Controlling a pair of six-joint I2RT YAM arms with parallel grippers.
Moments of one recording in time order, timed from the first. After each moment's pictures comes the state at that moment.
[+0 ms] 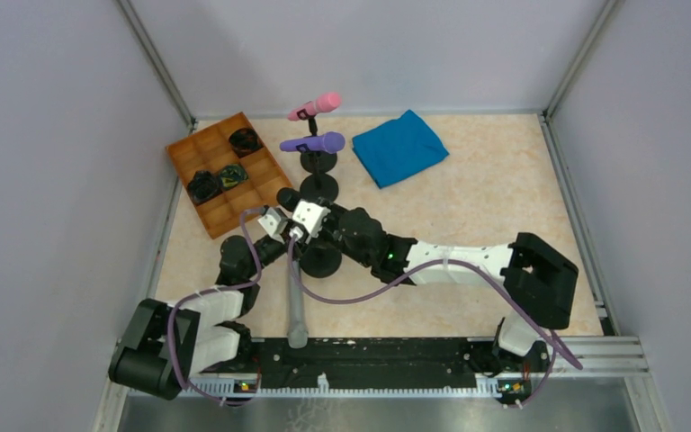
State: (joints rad) left arm -0.26 1.15 0.15 1.11 0.63 -0.12; right arm 1.15 1.65 1.07 0.42 0.25 -0.47
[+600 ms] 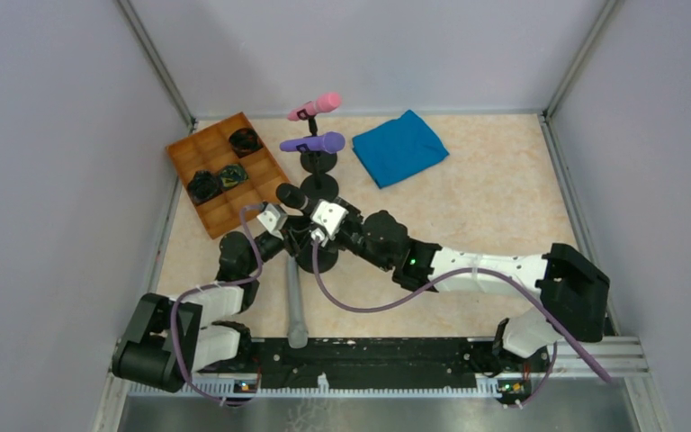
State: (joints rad) left arm -0.23 1.19 0.17 1.12 0.63 -0.10; right arm 1.15 1.50 0.94 0.47 0.21 -0.43
